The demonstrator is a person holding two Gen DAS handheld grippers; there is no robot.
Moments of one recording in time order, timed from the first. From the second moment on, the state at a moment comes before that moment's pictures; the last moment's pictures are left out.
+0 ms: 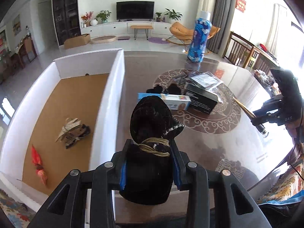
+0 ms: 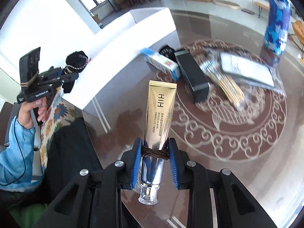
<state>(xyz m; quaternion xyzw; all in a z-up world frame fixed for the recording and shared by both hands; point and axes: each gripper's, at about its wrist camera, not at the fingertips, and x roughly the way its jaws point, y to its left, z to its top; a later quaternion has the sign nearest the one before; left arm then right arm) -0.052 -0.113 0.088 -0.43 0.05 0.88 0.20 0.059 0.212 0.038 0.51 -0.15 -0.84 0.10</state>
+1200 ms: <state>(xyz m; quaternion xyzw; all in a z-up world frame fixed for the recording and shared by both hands) -0.129 -0.273 0.038 -0.48 -0.10 0.87 -0.05 -0.291 0.026 0.038 0.41 -0.05 -0.90 0.11</state>
